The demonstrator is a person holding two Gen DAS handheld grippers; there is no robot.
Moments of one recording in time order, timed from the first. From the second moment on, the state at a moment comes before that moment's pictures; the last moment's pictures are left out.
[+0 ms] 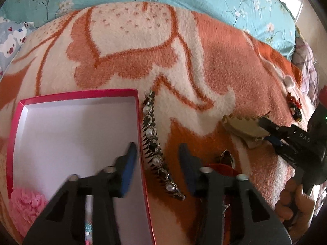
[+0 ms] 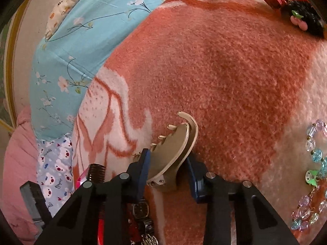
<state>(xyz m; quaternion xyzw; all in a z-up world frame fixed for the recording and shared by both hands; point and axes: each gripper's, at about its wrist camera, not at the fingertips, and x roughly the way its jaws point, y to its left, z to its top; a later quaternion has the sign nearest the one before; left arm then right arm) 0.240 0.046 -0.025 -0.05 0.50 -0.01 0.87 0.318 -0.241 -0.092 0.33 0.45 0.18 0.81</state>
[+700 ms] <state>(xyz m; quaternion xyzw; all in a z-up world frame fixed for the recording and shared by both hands) 0.209 0.044 0.024 -0.06 0.44 -0.04 0.90 0.284 -0.244 -0.062 0.33 0.42 0.21 0.82</state>
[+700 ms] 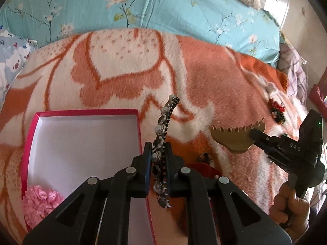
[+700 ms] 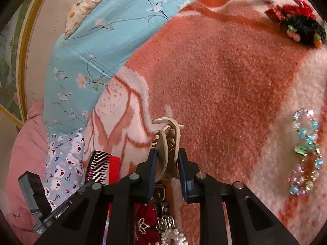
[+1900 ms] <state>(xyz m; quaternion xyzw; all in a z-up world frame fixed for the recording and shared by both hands) 0.139 0.183 0.028 -0.14 0.41 0.06 0.90 0.244 -0.105 -0.023 0.29 0.44 0.34 0.78</state>
